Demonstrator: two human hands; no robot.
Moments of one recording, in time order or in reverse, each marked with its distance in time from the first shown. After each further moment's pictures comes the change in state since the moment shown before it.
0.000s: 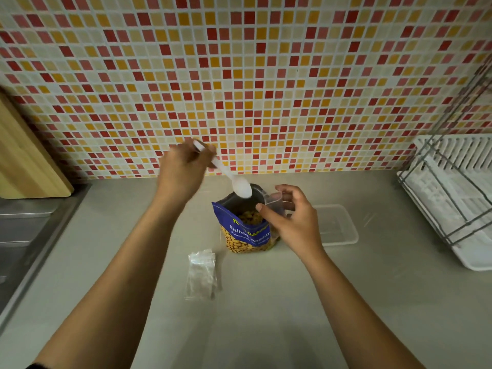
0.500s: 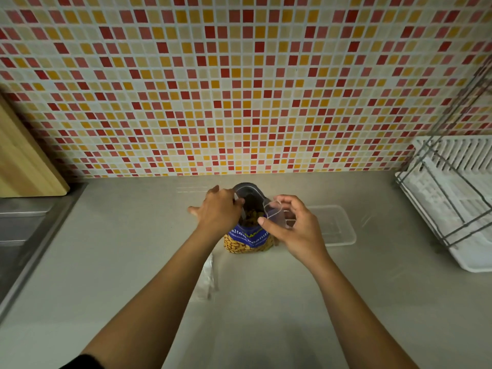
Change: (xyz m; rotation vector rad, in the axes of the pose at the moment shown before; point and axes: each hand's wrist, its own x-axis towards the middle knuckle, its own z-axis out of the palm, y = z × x) left_hand -0.012 -0.046 0.079 0.661 -0.274 -0.154; right_hand -0.004 0.016 -0.012 -0.065 -0.125 0.007
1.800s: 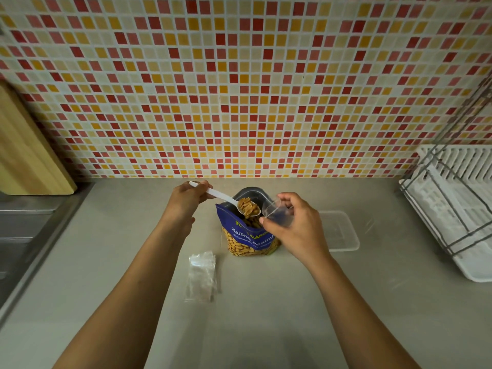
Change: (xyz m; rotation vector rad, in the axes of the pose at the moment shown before) left_hand 0.003 -0.046 -0.040 -1.122 0.022 -0.385; right_hand 0.008 -0.013 0.005 -0.306 0.070 -0.102
